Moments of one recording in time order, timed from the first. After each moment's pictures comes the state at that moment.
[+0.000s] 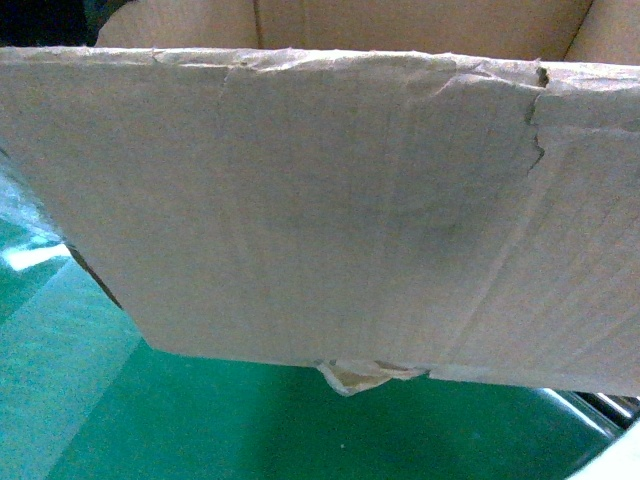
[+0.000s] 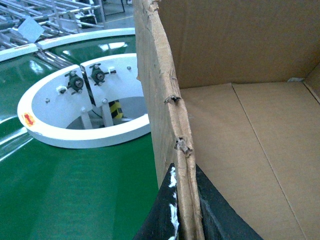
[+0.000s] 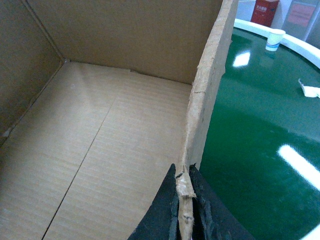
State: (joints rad) left arm -0.51 1.15 0.65 0.36 -0.36 -0.03; right arm 0.00 1.04 0.62 0.23 -0.30 -0.04
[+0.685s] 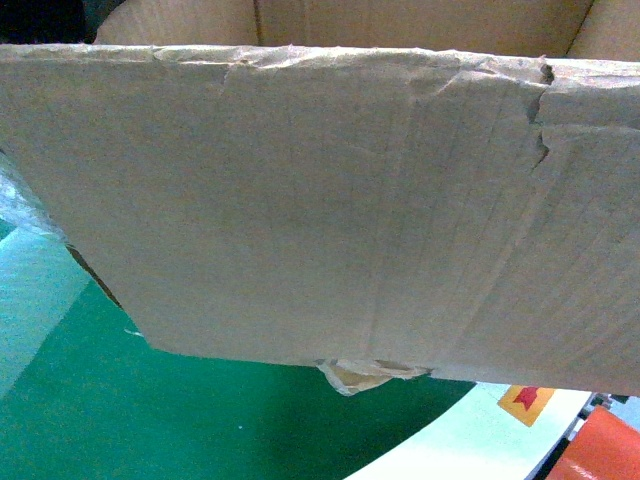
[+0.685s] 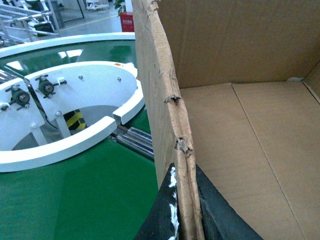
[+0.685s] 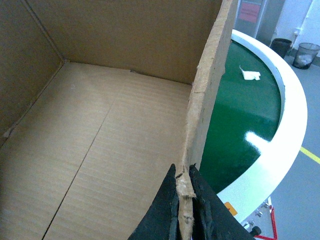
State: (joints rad) left arm -0.51 1.14 0.65 0.36 -0.36 -0.03; right arm 0.00 1.03 0.62 0.23 -0.30 -0.04
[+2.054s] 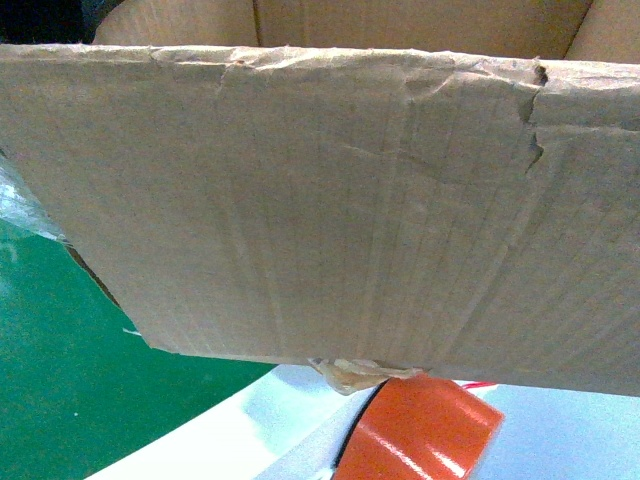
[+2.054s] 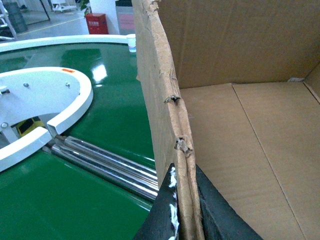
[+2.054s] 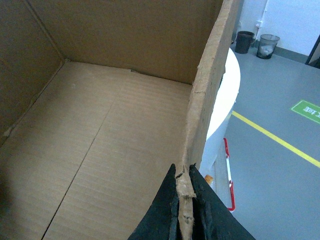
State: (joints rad) left arm -0.51 1.14 0.65 0.36 -0.36 -0.03; right arm 0.00 1.04 0.62 0.23 -0.30 -0.05
